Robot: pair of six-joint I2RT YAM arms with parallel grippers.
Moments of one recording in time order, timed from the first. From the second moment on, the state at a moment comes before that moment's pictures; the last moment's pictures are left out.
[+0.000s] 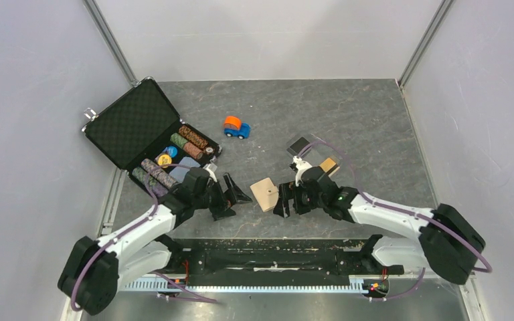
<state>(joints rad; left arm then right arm) -0.52 0.95 0.37 -0.20 0.39 -1.03 0.82 1.18 0.52 -0.09 -0.16 0.56</state>
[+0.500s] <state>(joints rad) -0.61 1.29 0.40 0.08 0.32 -1.12 0.75 1.31 0.50 0.06 -0.12 0.59</state>
